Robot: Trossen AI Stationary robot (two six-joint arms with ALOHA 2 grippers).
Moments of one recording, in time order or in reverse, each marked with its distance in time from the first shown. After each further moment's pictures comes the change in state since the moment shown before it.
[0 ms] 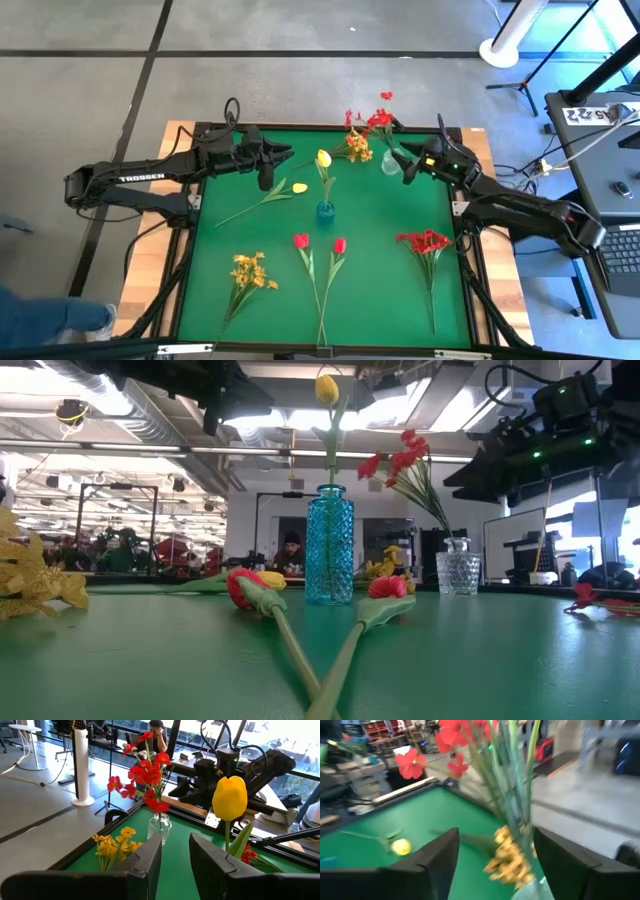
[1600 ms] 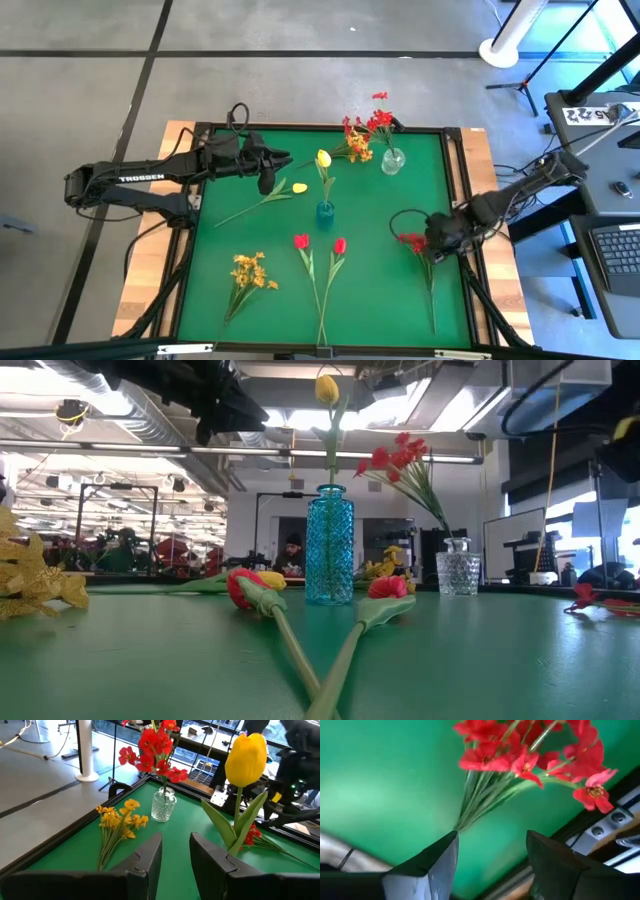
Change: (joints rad) left arm -0.021 0.000 0.000 -0.126 -0.026 -0.045; right arm 1.169 0.211 0.423 -1.417 -0.165 1.376
